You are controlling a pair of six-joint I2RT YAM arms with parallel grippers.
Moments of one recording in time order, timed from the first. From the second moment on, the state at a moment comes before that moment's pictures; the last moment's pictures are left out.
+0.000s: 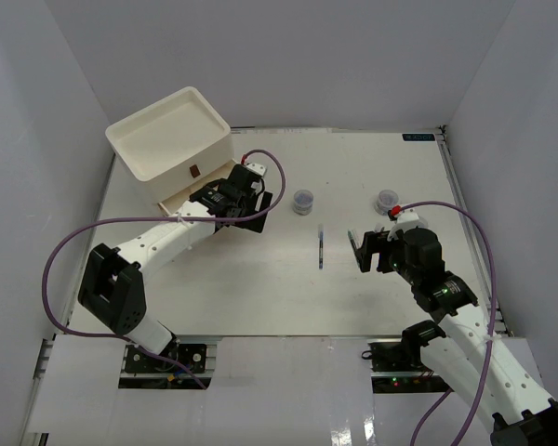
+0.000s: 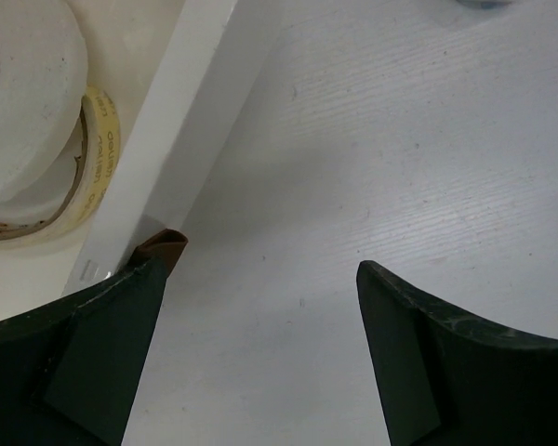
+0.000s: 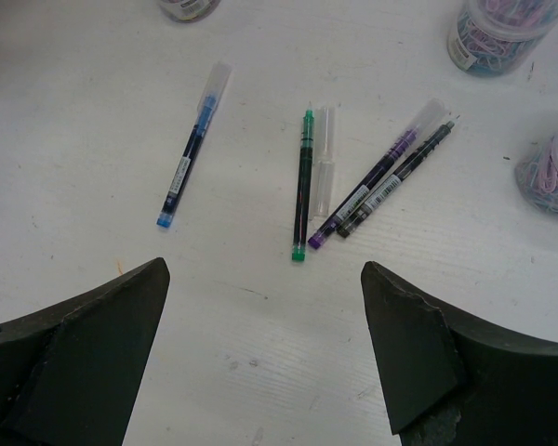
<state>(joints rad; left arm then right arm) -0.63 1.55 1.24 -0.60 -0.28 -0.17 0.42 0.61 0.51 -0.41 0.01 0.18</state>
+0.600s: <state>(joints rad) -0.62 1.51 1.20 -0.72 -0.41 -0.24 0.42 0.62 0.51 -0.38 -0.02 0.17</state>
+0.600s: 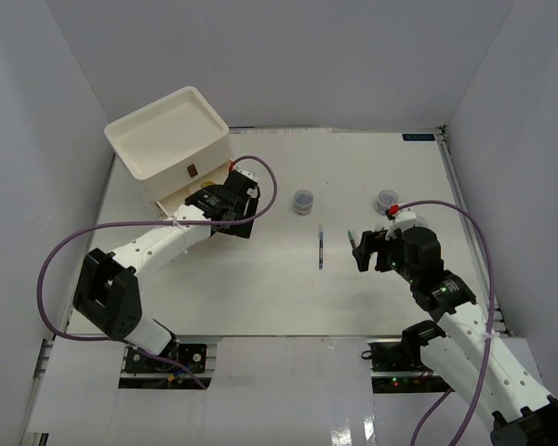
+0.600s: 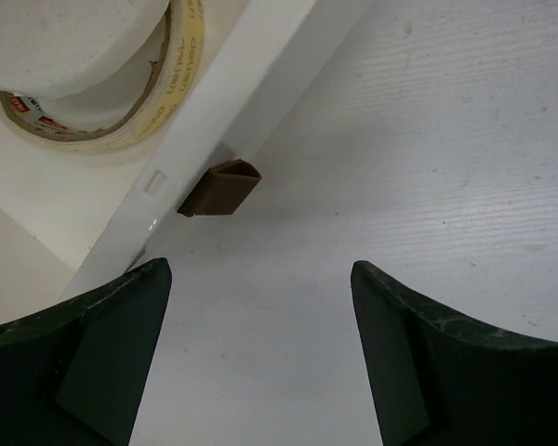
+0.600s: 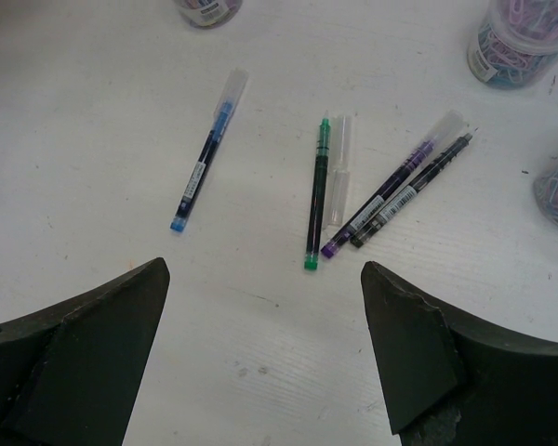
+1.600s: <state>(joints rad) -0.20 1.48 1.70 -0.76 -0.41 -0.37 0.69 1.21 0.78 -0.10 -0.24 -0.01</state>
